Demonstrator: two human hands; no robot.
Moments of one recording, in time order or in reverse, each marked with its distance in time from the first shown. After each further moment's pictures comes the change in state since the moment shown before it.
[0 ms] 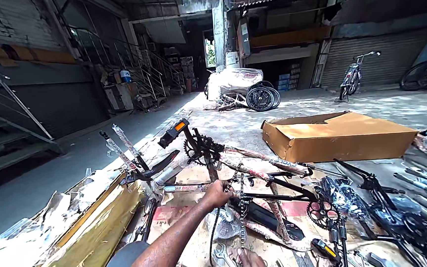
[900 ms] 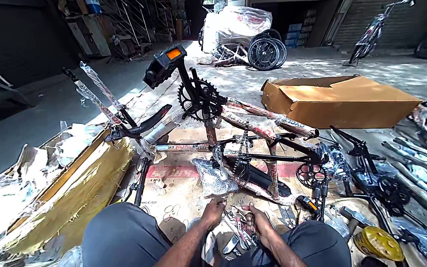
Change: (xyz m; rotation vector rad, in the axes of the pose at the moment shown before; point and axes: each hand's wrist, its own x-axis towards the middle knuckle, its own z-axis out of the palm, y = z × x) left_hand -0.067 -0.184 0.179 -0.332 -0.132 -0.306; right_hand 0.005 0.037 -0.015 0.816 0.089 0.547
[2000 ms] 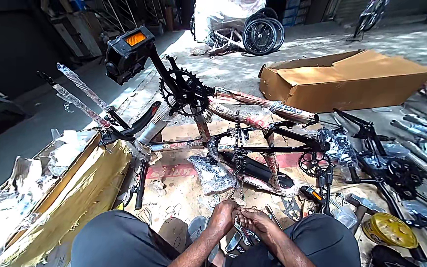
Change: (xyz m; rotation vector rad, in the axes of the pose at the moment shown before) left_hand -0.035 0.056 0.028 0.617 -0.026 0.359; right_hand 0.008 0.003 -0.004 0.221 -0.083 0.170
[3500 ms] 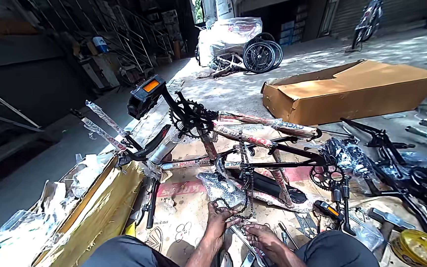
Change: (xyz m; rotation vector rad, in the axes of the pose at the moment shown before) left_hand -0.004 0.000 -0.037 -1.612 0.500 -0.408; right_hand 0.012 0.011 0.009 -0.115 -0.035 -0.048
